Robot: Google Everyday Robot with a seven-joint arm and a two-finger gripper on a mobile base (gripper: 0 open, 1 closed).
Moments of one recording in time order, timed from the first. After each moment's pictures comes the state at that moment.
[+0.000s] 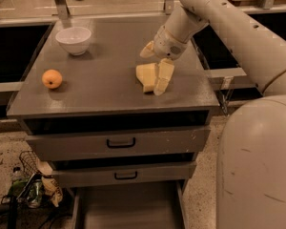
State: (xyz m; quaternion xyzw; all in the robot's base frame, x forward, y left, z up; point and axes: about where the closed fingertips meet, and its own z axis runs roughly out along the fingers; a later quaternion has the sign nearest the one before) arm 0.659 -0.031 0.833 -0.75 0.61 0.16 0.20
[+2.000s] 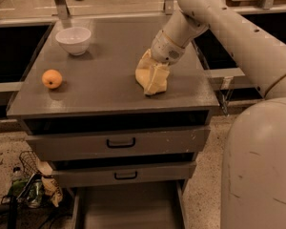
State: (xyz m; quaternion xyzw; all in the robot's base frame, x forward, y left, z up) arm 0.649 -0.021 0.825 -0.75 0.60 0.19 0.20
